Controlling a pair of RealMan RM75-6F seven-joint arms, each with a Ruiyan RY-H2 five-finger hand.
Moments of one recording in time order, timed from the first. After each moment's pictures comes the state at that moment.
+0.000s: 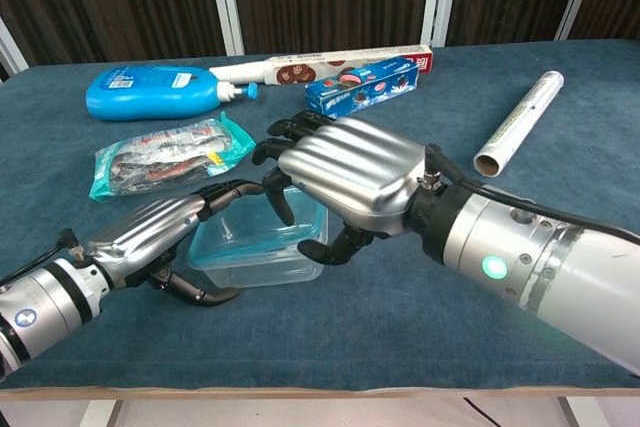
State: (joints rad) left arm -0.55 -1.84 0.02 -1.10 1.54 1.09 -0.13; right arm 0.72 -1.79 0.12 -1.55 -1.43 1.04 -0.73
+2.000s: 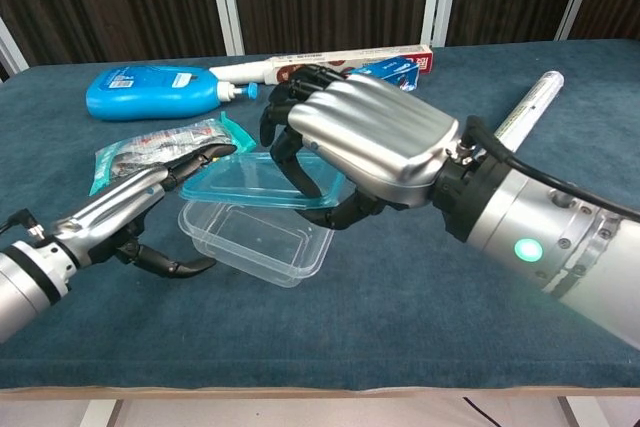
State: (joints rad) left arm -0.52 -1.80 -0.02 -1.10 1.55 1.21 -0.27; right arm 0.71 -1.79 0.09 -1.44 -1.65 1.19 -0.50
